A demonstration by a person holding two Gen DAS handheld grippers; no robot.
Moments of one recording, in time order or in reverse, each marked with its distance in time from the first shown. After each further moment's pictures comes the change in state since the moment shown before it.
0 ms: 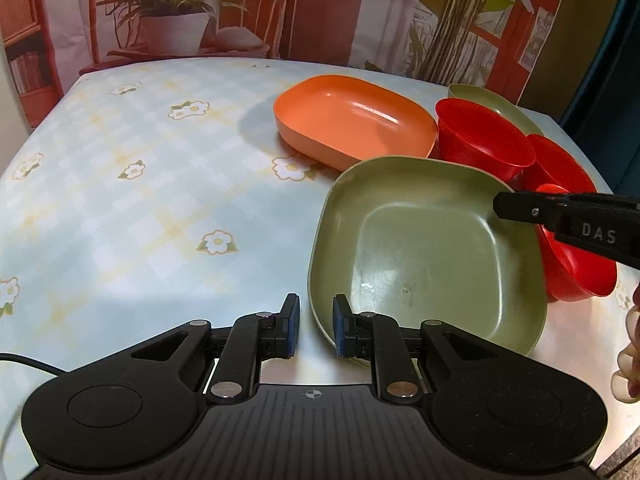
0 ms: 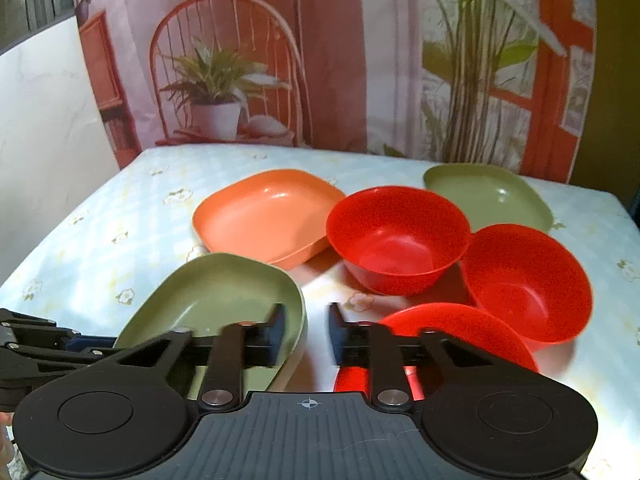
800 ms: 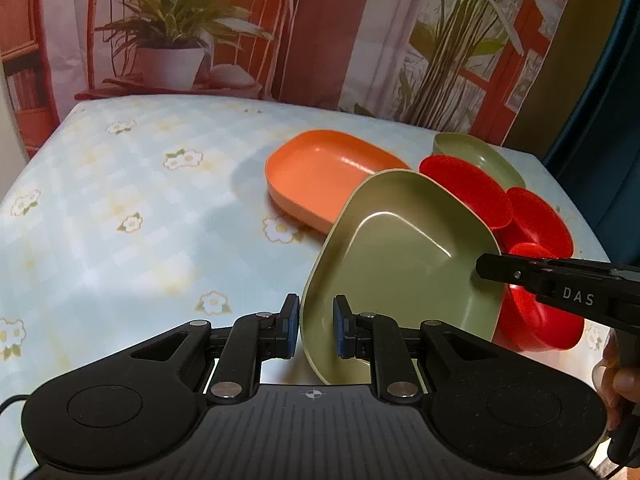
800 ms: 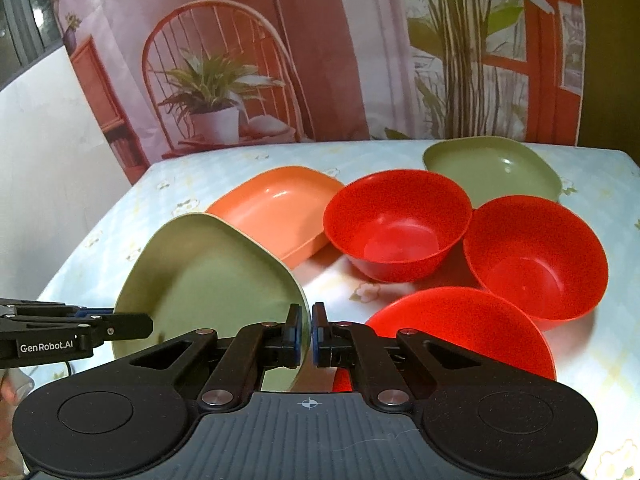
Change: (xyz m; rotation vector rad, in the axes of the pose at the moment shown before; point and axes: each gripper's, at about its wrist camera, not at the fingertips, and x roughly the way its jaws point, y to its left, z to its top) left arm -0.020 -0.003 0.029 -0.021 -0.083 -0.045; right arm -0.007 -0.019 0.003 0.118 -0.003 0.073
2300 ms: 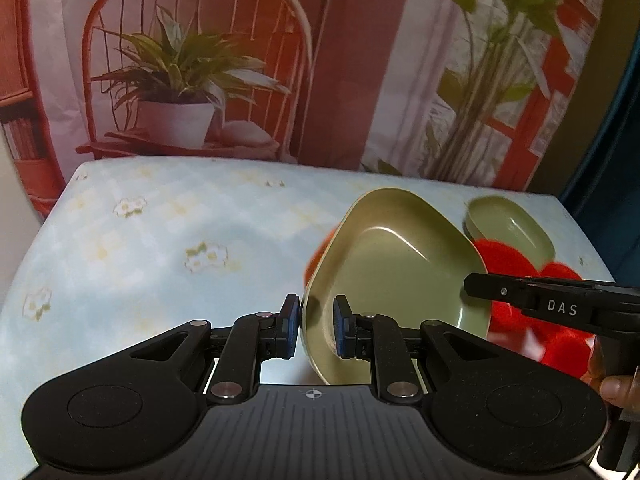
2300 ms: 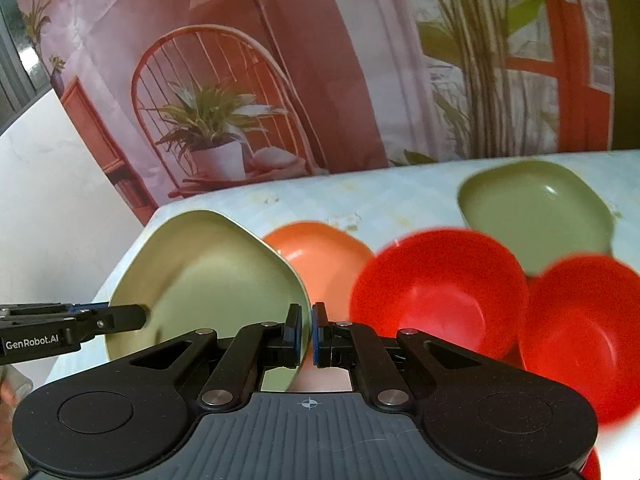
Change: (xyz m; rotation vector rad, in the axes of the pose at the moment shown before) left arm 0.021 0.031 0.083 0.022 -0.071 0.034; right arm 0.059 -0.002 0.070 0.082 -0.017 0.066
